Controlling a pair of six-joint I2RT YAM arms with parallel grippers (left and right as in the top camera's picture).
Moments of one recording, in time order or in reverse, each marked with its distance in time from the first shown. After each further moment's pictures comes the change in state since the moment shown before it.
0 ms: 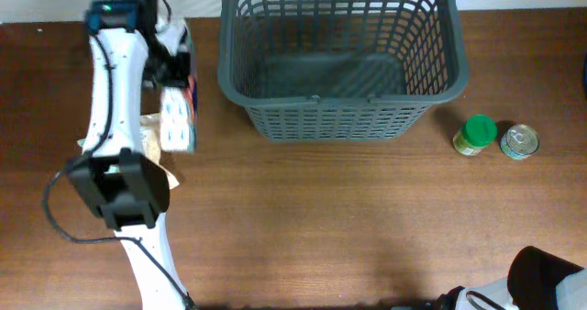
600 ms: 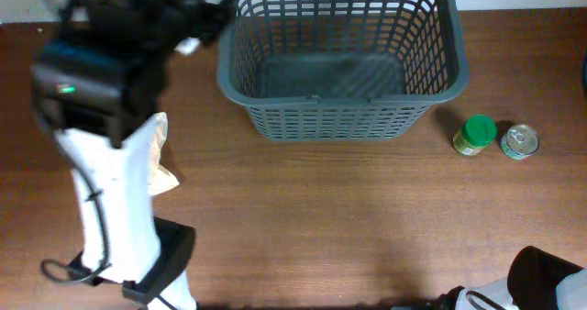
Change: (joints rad) left arm -0.402 -0.296 0.507 0.183 -0.093 0.533; right arm 0.000 0.000 0.000 0.000 0.000 0.000
